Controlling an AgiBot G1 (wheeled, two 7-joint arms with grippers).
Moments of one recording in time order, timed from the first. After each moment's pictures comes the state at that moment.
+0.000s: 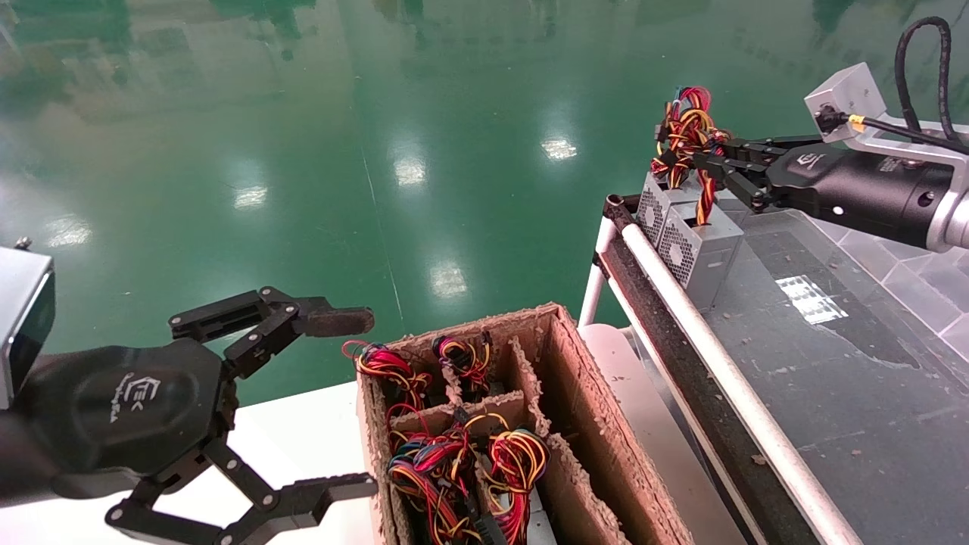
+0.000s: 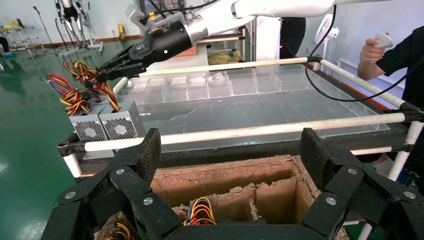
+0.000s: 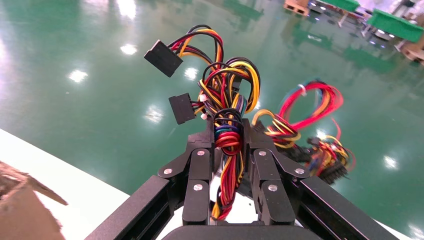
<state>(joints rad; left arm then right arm) -1.08 0.60 0.31 -1.28 0.71 1.48 -0.17 1.80 -0.96 -0.69 0.02 -0.98 -1.15 -0.34</state>
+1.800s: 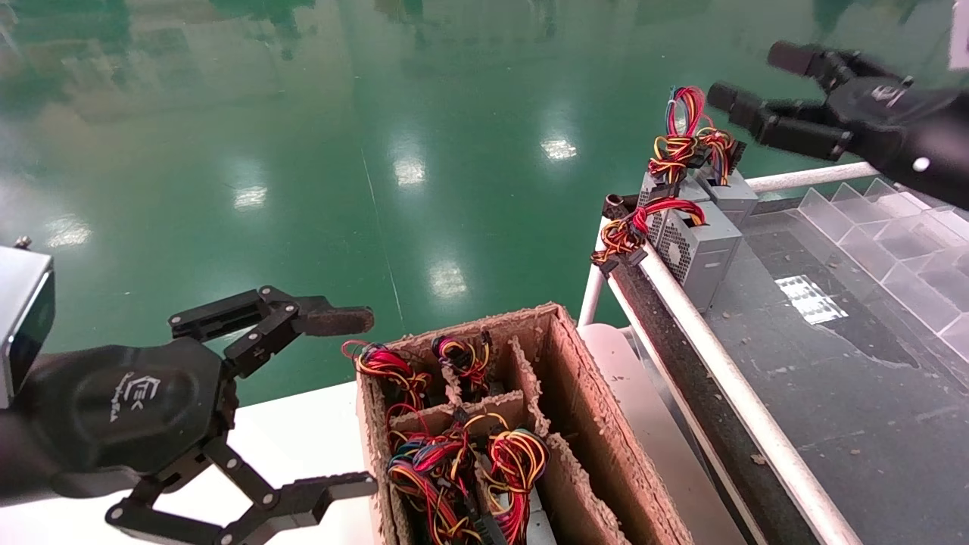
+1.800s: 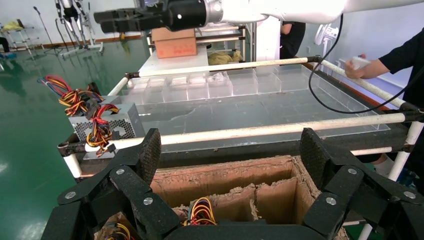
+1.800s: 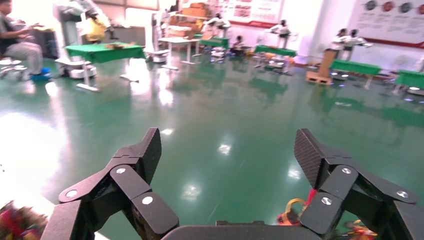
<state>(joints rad) -1.08 0.60 0.32 -1.28 0.71 1.48 -0.17 1.67 -0.84 -0.55 0.24 -0.84 -1.32 -0.20</state>
